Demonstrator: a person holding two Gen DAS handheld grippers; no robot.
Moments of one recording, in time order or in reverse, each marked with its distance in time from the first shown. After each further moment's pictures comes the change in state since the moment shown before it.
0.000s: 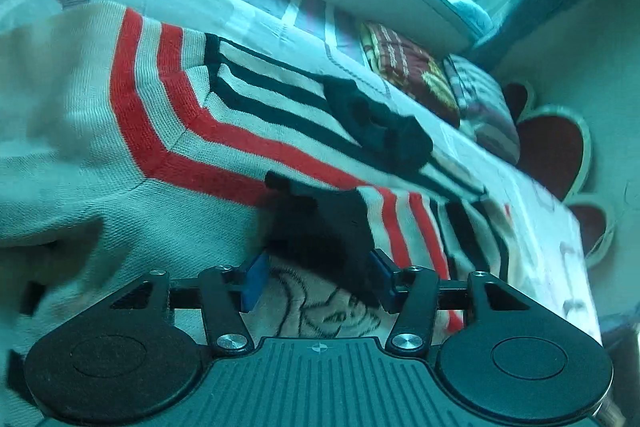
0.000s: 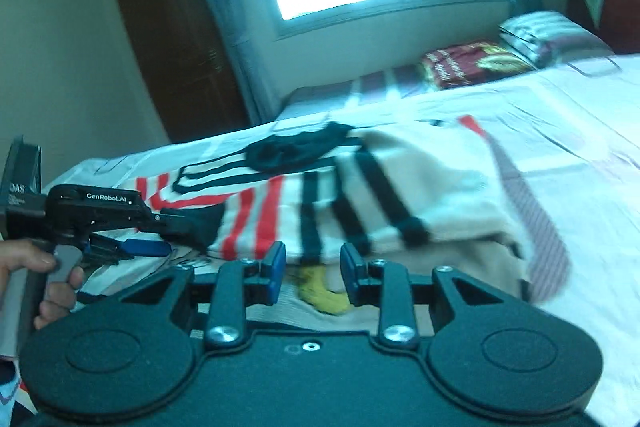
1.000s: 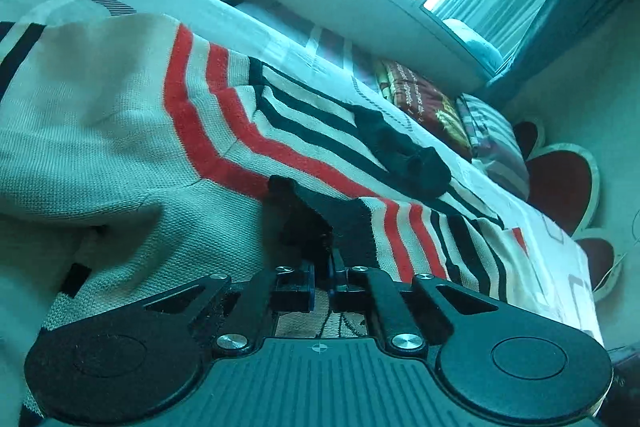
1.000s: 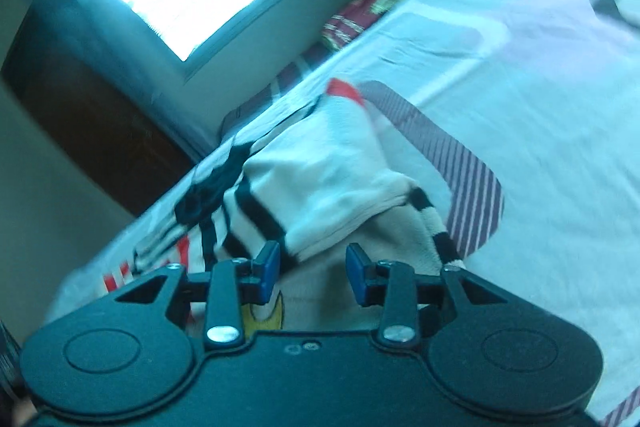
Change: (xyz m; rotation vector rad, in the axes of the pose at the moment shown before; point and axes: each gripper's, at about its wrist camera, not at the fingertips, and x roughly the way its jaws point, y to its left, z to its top) left arm -0.002 0.000 -0.020 -0.027 -0.117 0.033; right arm 0.018 -0.079 -0.004 0.509 -0.011 -0.048
